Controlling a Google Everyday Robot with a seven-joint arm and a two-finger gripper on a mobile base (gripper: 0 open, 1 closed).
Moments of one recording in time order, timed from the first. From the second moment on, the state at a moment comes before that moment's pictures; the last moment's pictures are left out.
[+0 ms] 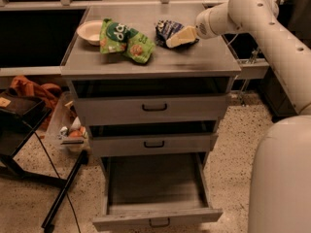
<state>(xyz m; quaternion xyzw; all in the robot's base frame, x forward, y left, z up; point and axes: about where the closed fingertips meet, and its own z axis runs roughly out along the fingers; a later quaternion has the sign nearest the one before) 0.845 -0.121 0.901 -0.35 0.79 0.10 0.49</state>
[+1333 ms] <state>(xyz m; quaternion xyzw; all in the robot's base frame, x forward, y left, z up) 0.886 -0.066 0.862 -0.36 0.80 0.10 0.47</state>
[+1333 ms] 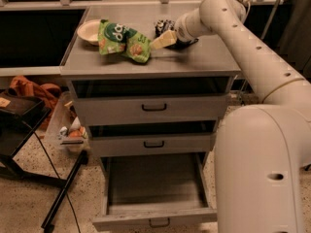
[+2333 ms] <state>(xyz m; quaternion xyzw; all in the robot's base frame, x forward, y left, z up) 0.911 -0.097 0.839 -0.30 0.84 0.06 0.45</state>
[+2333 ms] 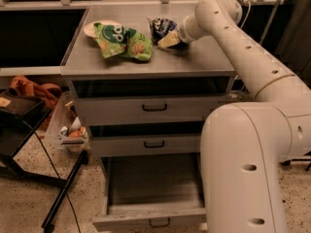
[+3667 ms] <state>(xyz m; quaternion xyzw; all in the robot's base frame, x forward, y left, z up) 0.900 -0.118 0.857 -0.28 0.84 0.05 0.47</state>
